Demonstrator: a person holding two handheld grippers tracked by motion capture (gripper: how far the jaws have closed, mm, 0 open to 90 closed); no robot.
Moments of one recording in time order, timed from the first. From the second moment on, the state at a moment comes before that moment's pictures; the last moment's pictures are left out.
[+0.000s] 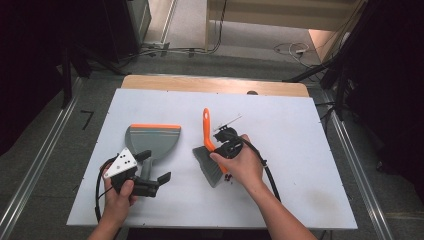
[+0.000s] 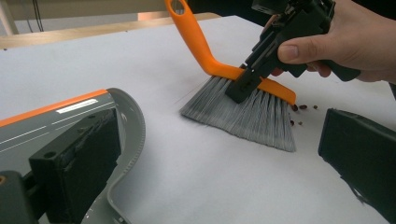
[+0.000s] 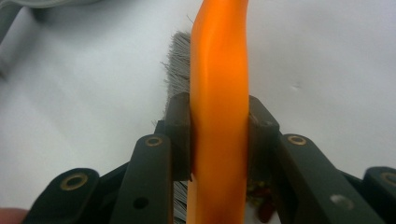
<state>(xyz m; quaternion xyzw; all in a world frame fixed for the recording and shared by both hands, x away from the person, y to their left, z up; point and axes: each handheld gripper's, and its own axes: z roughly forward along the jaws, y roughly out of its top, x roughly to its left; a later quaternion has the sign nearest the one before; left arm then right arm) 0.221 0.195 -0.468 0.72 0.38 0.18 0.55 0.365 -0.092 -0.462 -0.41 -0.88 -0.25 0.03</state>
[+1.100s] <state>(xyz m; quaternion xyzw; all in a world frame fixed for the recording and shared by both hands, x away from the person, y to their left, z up) 0.221 0.193 -0.468 0.73 0.38 0.18 0.55 0.384 -0.160 -0.459 -0.47 -0.84 -0.26 0.04</state>
